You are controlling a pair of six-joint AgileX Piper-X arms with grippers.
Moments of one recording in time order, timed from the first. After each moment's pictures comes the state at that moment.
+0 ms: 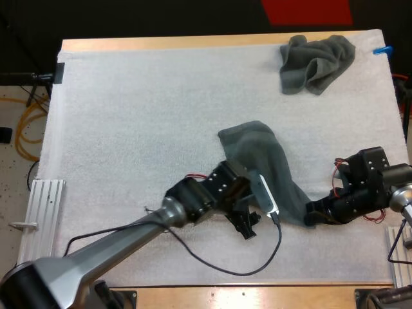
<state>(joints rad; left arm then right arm) -0.88 1.45 -0.93 0.63 0.13 -1.54 0.20 1.25 -0.71 1.08 -0.64 -1.79</state>
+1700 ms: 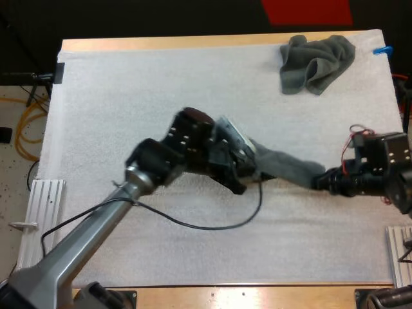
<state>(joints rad) -0.60 1.36 -1.13 0.74 0.61 -1.70 0.20 1.07 -0.85 0.95 -0.44 -1.73</state>
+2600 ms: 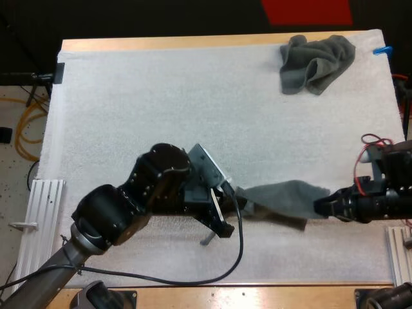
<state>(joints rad) -0.78 1.02 -1.12 0.92 0.48 -1.95 0.37 0.92 -1.14 1.41 -0.54 -1.60</state>
